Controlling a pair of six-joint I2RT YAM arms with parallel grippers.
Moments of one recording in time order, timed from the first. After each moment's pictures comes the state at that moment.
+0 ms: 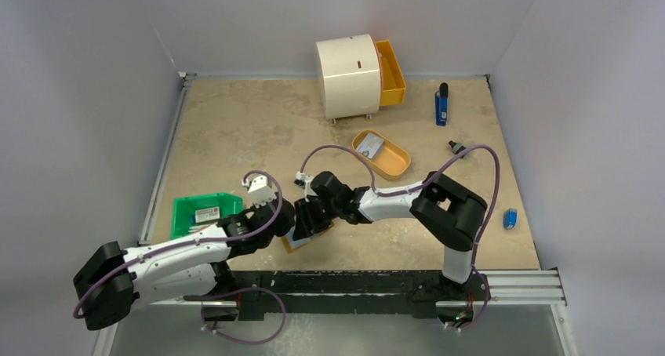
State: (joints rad) left arm -0.96 0.94 0.44 -0.38 -0.61 -1.15; right arm 1.02 1.86 0.96 0.11 -0.40 0.66
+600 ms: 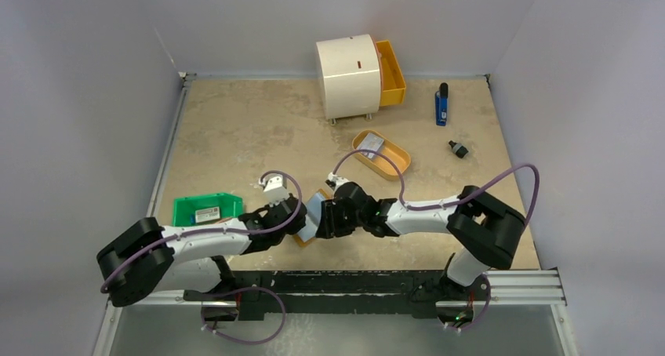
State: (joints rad) left arm -0.96 1.18 0.39 -0.09 -0.54 -1.10; right arm 1.02 1.61 0.71 0.11 -0.14 0.79
